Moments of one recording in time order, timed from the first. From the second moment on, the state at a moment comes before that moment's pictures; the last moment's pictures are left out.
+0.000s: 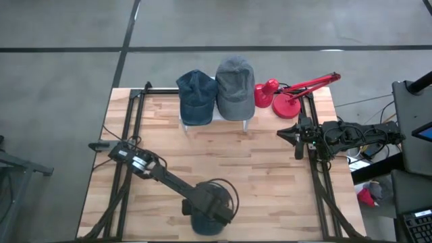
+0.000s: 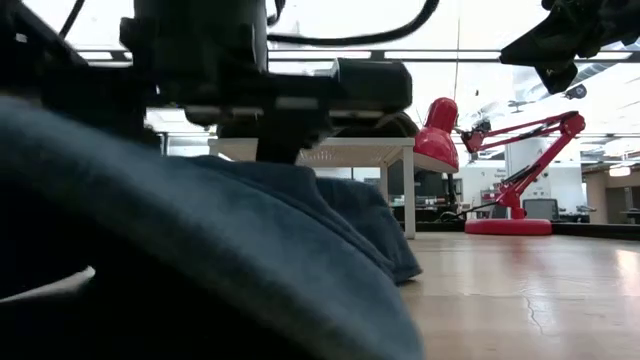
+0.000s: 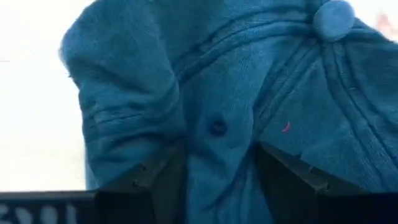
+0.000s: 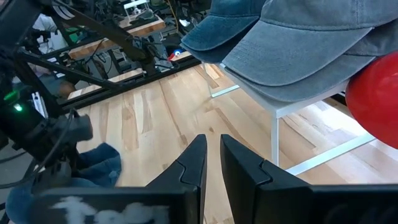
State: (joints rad) left arm -0.51 2.31 1.96 -1.17 -0.06 -2.25; right arm 0.16 0.35 0.47 -0.39 0.37 0.39
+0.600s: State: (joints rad) left arm -0.51 2.30 1.89 -1.11 -0.07 -2.16; right arm 0.16 0.35 0.47 -0.39 0.37 0.39
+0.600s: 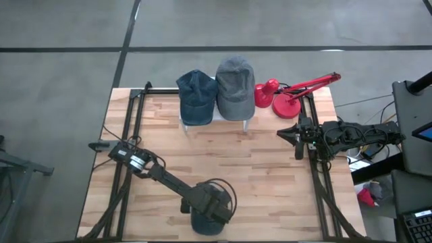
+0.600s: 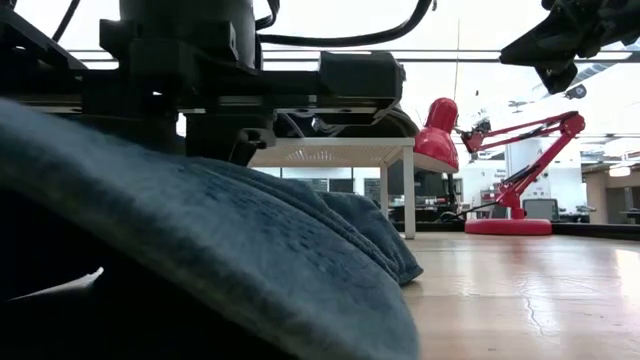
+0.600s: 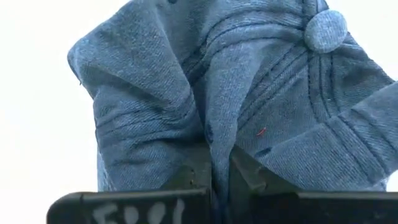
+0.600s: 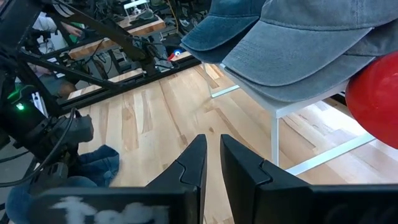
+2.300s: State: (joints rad) left arm 0.01 1.74 2.31 -1.57 -1.17 -1.38; right arm 0.16 0.35 0.47 -0.41 0.37 0.39
